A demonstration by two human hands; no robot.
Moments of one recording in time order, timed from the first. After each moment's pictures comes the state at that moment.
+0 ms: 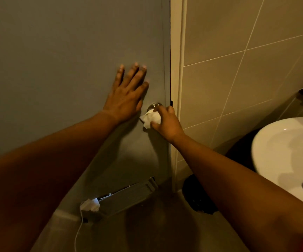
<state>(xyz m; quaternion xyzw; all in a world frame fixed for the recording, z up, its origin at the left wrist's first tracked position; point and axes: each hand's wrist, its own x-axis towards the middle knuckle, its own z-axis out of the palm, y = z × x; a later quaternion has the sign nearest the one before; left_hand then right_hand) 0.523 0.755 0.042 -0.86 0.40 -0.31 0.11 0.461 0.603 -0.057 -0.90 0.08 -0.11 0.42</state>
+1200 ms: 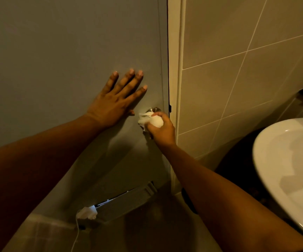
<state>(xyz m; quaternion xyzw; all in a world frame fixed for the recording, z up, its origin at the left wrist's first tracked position) 0.557 0.776 0.038 -0.80 0.45 -0.34 0.22 0.467 0.628 -0.069 -0.66 0.19 -0.15 0.71</state>
